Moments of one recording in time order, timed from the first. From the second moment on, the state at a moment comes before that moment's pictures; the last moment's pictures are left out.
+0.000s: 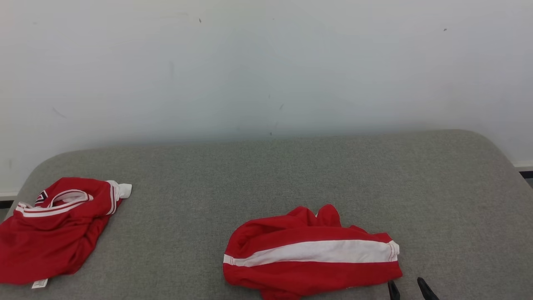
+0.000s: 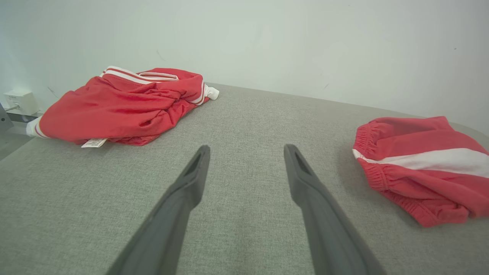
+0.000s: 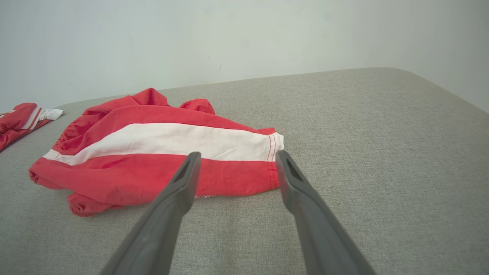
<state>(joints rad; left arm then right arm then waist) 0.21 0.08 0.07 0.20 -0.24 -0.13 -0.26 0.14 -0.09 0.07 0.26 0.20 0.13 -0.16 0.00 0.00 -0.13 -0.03</state>
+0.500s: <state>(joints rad) 0.21 0.09 0.05 0.21 -0.26 -0.13 -0.26 0.14 -0.08 0.07 0.27 0.20 0.13 -0.17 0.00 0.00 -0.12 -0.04</state>
